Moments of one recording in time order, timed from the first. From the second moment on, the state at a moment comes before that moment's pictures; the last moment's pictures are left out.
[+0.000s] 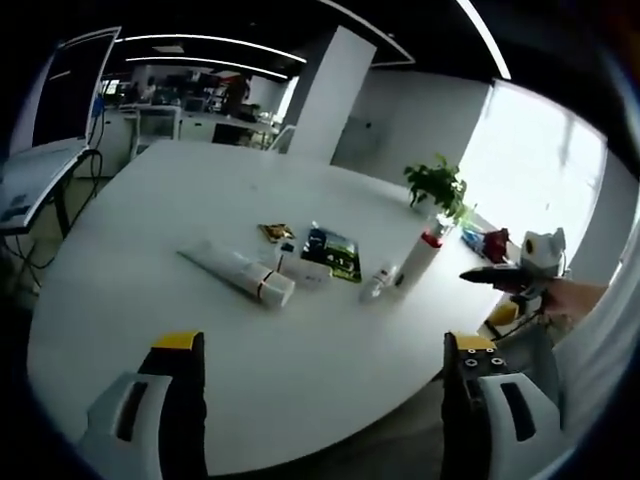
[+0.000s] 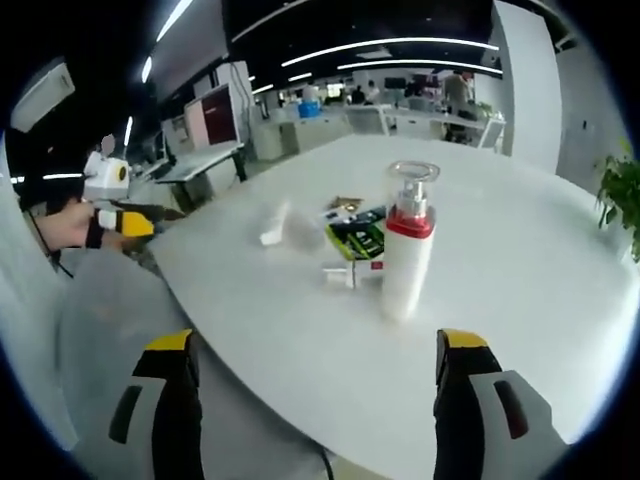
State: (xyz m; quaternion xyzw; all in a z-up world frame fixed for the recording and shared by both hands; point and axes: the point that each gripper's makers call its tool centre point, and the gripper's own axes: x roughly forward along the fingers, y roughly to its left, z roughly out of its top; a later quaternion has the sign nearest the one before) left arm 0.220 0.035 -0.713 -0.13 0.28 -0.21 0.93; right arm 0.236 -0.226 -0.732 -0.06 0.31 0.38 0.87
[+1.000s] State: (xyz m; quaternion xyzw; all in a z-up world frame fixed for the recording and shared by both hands) left arm 0.222 0.048 -0.705 -0.14 0.27 -0.20 0.93; right arm 0.262 -0.107 -0.740 -0.12 0.36 0.49 0.79
